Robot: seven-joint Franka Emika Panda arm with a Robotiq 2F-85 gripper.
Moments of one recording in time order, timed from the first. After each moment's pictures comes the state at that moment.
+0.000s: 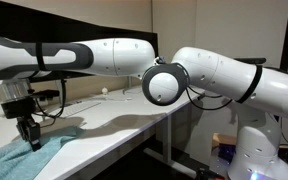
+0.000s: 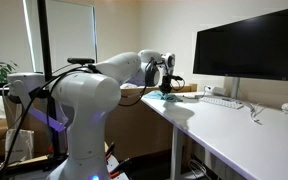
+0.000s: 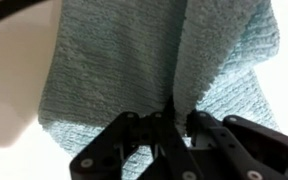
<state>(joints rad) 0.46 1.20 0.10 -0.36 -0.04 1.39 -1.00</state>
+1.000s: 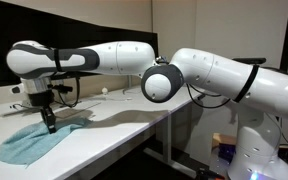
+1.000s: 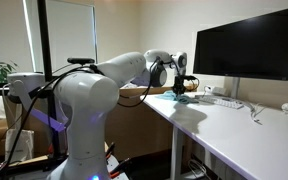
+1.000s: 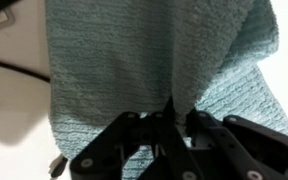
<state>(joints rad) 0.36 1.20 0.05 -0.36 -0.05 1.48 -0.91</state>
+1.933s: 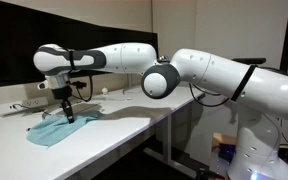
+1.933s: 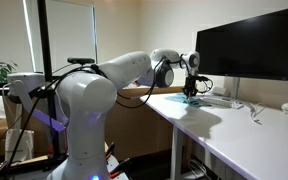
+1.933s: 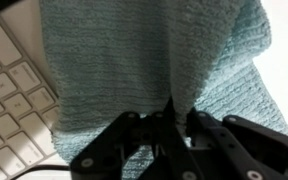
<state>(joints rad) 0.24 1.20 0.03 -0.36 -0.05 1.44 -0.88</state>
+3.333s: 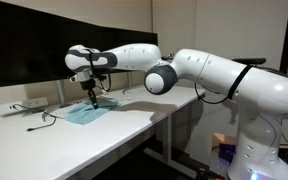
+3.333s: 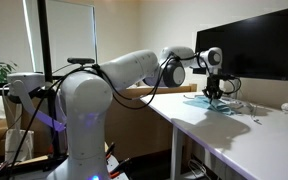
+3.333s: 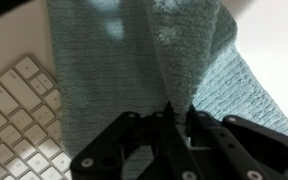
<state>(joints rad) 0.08 1.19 -0.07 -0.35 -0.06 1.42 -0.92</state>
